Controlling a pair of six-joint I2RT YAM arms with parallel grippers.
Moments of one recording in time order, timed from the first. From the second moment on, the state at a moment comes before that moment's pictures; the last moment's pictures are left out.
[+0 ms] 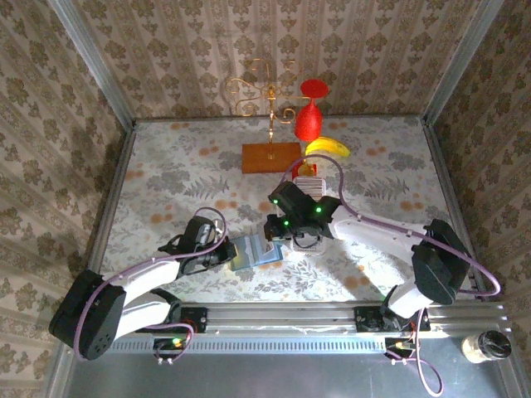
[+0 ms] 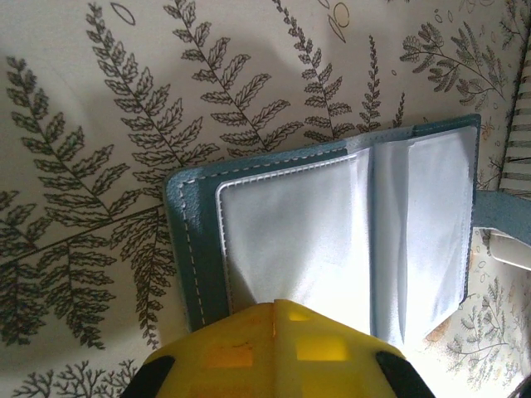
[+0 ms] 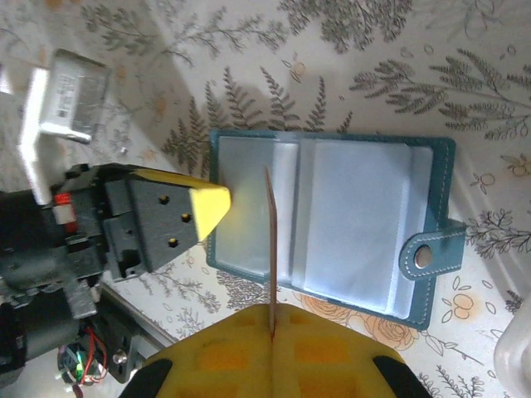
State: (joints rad) left arm -0.56 1.12 0.29 -0.08 0.35 -0.80; right arm 0.85 1.55 1.11 -0.53 -0.19 0.75
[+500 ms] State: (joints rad) left arm -0.56 1.10 0.29 -0.10 0.34 -0.78; right arm 0.81 1.22 1.05 -0.83 -0.02 -0.36
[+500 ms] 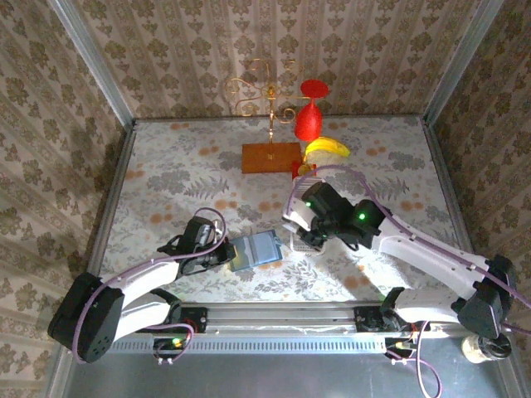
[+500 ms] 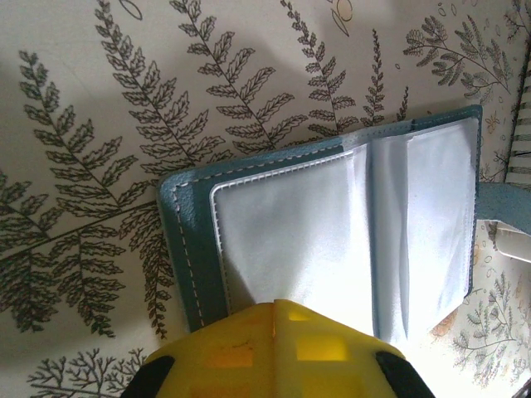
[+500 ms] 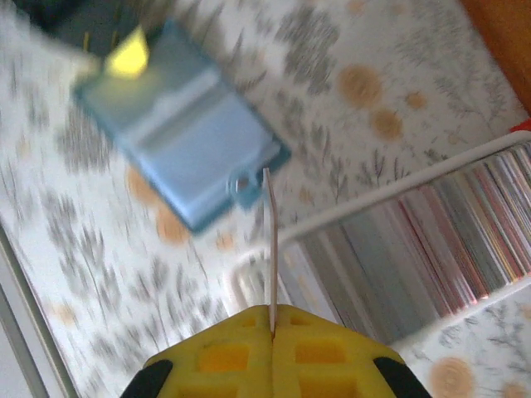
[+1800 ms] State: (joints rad) left arm -0.56 1.09 0.29 -0.11 0.34 -0.78; right arm 0.76 1.44 0.96 -0.69 0.08 -0.79
